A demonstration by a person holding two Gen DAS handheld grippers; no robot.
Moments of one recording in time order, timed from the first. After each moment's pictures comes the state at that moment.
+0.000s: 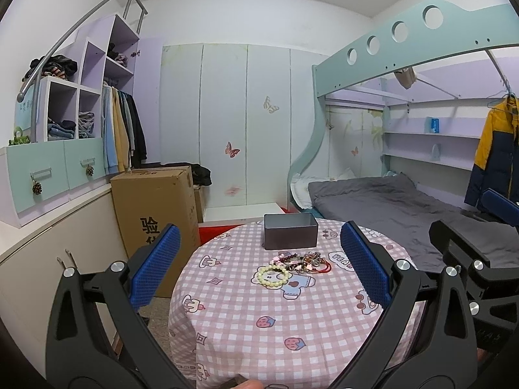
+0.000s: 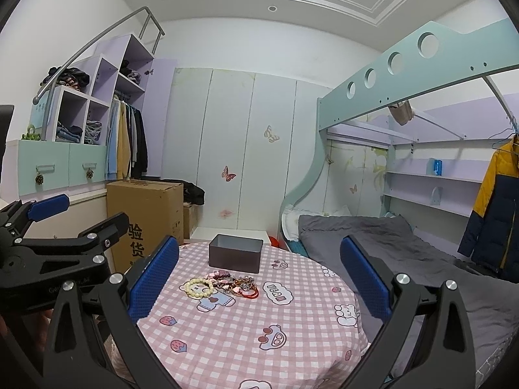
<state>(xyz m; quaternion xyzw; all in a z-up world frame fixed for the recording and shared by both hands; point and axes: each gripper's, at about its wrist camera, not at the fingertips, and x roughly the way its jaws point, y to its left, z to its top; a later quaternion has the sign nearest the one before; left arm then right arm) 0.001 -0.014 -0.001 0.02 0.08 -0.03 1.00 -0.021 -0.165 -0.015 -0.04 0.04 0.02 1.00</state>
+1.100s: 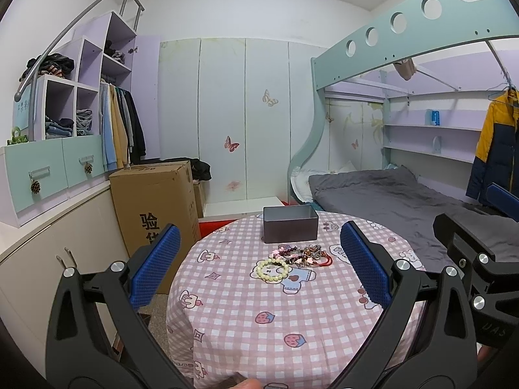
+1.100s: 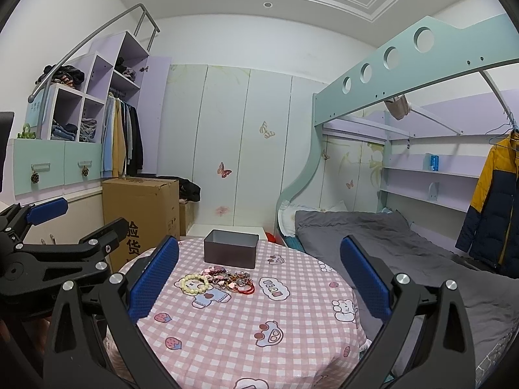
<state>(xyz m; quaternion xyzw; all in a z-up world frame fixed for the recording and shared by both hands) 0.012 -0.019 -0.014 0.03 0.09 -0.02 0.99 -0.015 -0.170 -0.020 -0.04 0.05 0.01 1.00</state>
